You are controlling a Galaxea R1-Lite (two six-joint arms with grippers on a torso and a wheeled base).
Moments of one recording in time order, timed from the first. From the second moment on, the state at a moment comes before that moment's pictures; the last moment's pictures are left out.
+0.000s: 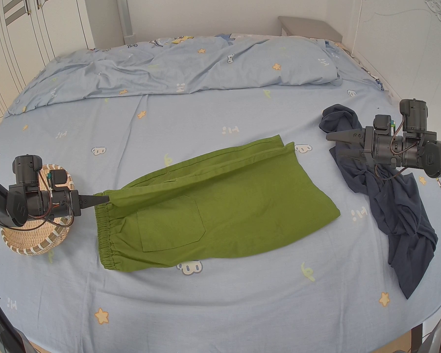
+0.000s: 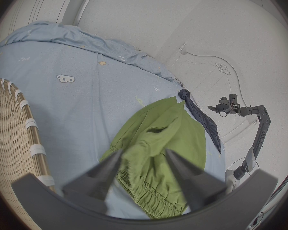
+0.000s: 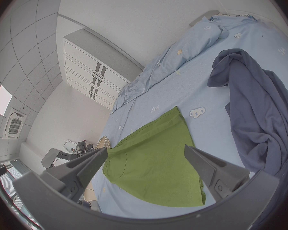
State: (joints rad) left arm 0.23 1.95 -0.91 -0.45 -0.89 0.06; right arm 0.03 1.91 -1.26 -0.25 0.81 0.37
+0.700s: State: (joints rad) left arm 0.19 1.77 -0.83 -0.45 -0.84 -0.43; right arm 0.03 1.91 -1.26 -0.25 0.81 0.37
